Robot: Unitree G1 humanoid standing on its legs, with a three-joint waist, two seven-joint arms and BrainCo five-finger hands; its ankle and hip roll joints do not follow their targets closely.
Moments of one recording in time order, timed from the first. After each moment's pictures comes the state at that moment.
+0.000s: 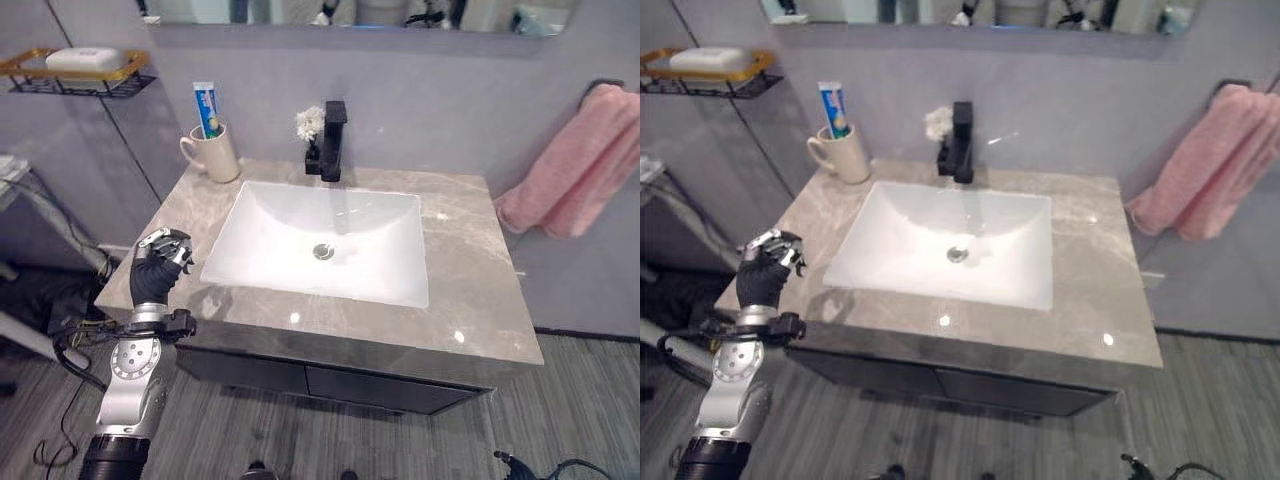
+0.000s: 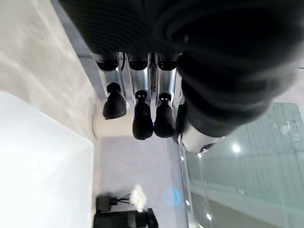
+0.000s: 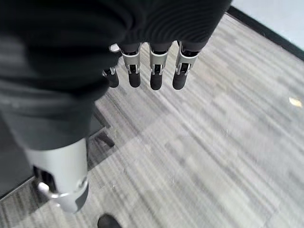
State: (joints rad) left arm -0.07 0.47 0.03 0.00 -0.48 -0.22 0.14; right arm 0.07 -0.54 0.27 1.13 -0.28 -0.12 -0.09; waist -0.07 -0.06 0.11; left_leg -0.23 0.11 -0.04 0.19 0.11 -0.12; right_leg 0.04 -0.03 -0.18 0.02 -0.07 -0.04
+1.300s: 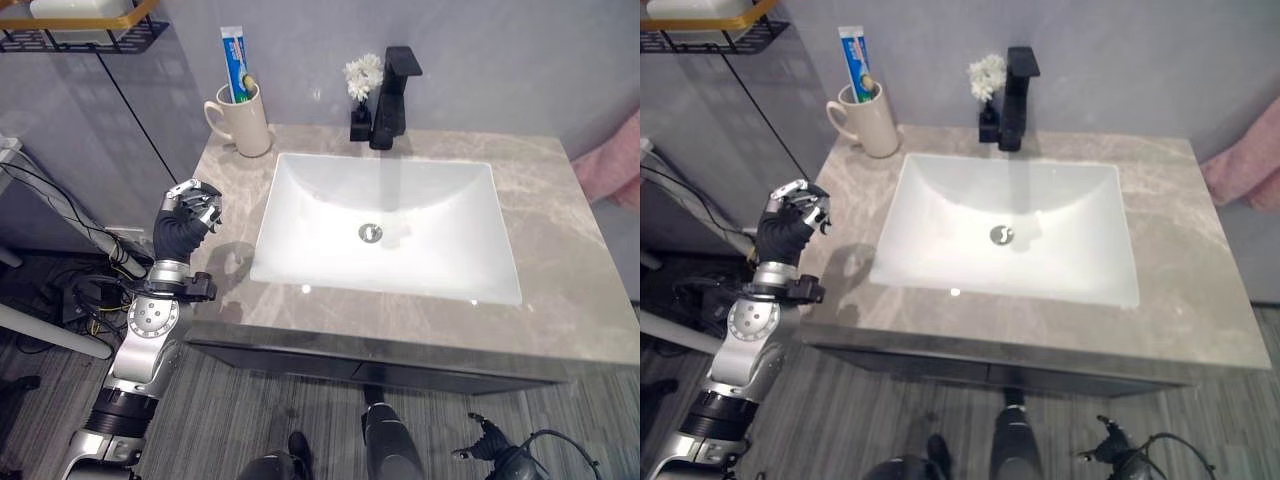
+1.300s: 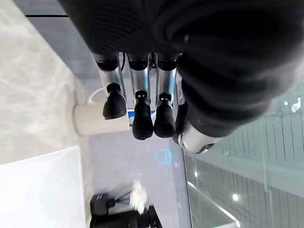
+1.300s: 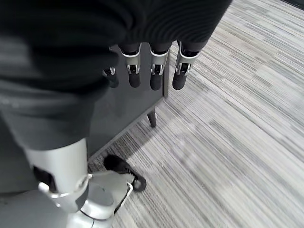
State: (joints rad) left arm -0.25 0.54 -0.09 0.00 -0.49 -0.27 0.15; right arm 0.02 -0.48 0.31 1.07 -0.26 -0.11 -0.13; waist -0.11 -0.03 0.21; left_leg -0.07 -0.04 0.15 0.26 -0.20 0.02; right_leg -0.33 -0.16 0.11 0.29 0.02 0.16
